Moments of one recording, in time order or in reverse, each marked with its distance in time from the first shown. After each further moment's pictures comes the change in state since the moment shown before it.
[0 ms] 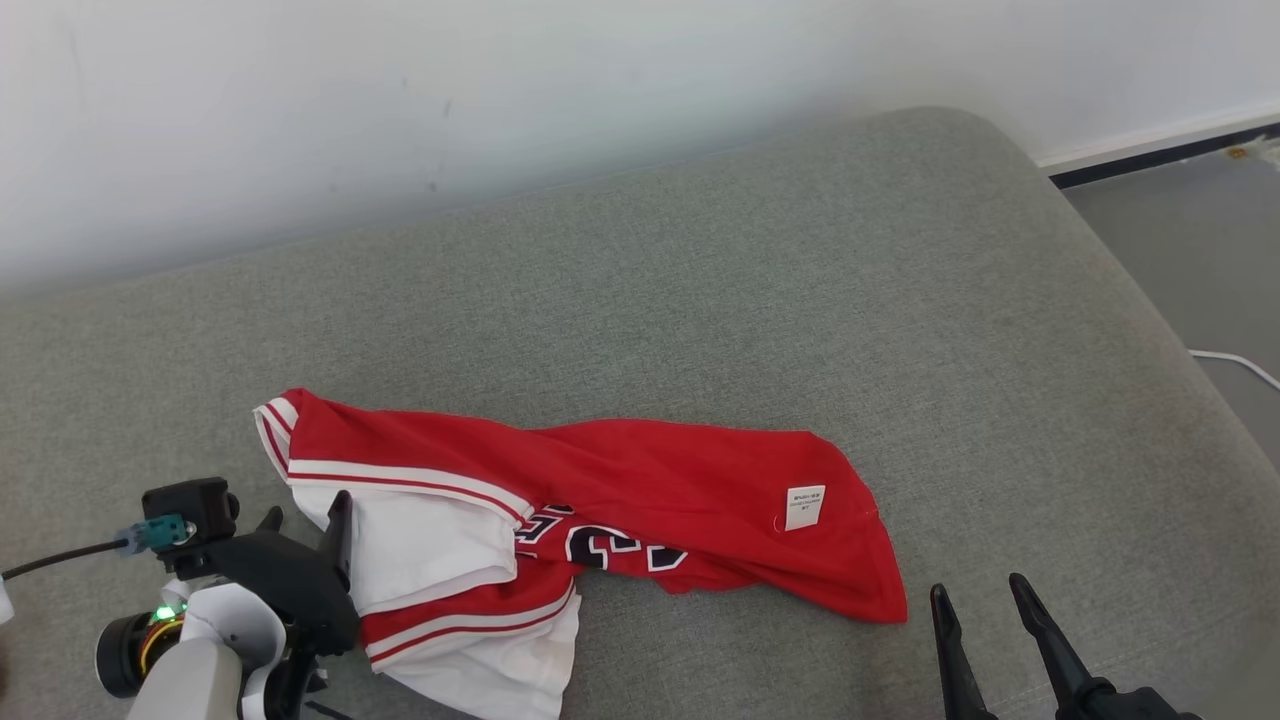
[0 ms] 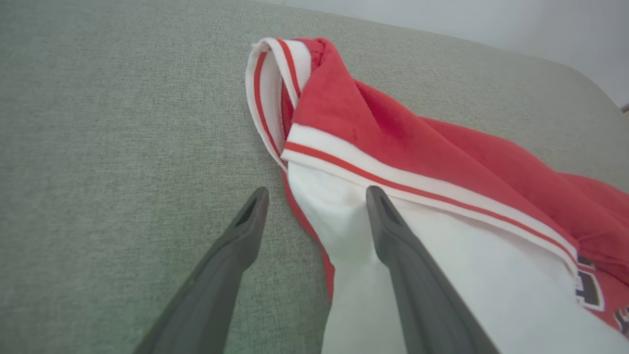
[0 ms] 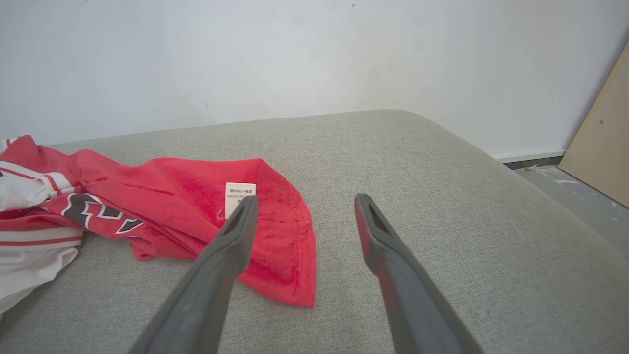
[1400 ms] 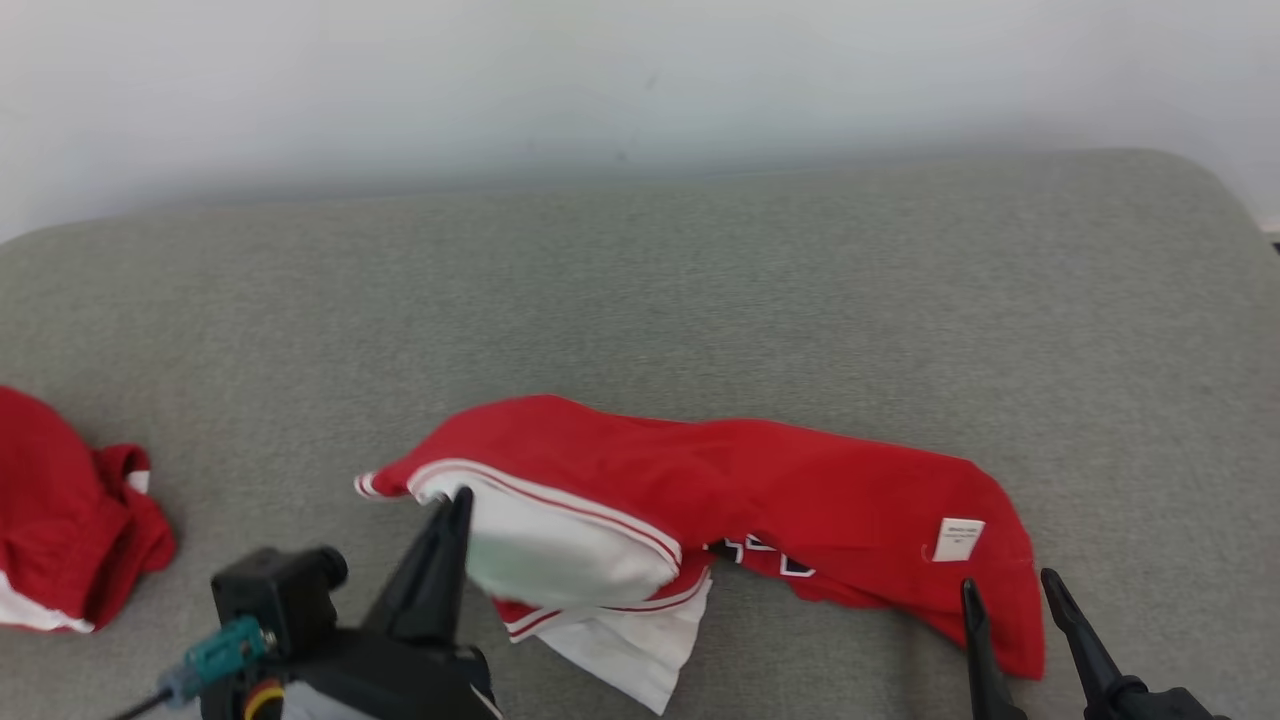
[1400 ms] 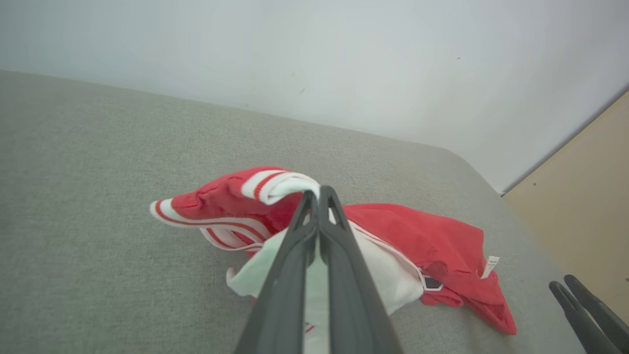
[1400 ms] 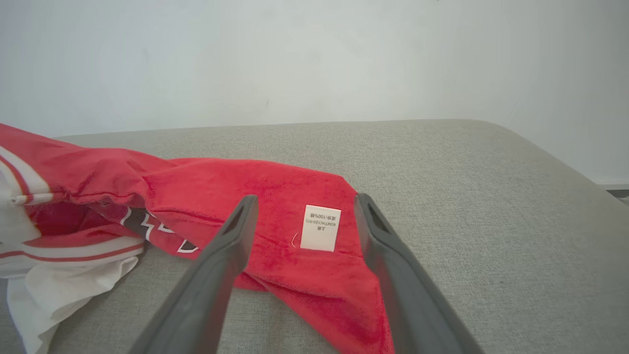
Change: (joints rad) left arm 0.377 -0.064 -0.161 -0.900 -0.001 0.117 0.120; right arm 0.013 0.001 -0.041 -0.033 -0.003 0.000 0.010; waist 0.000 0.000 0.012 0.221
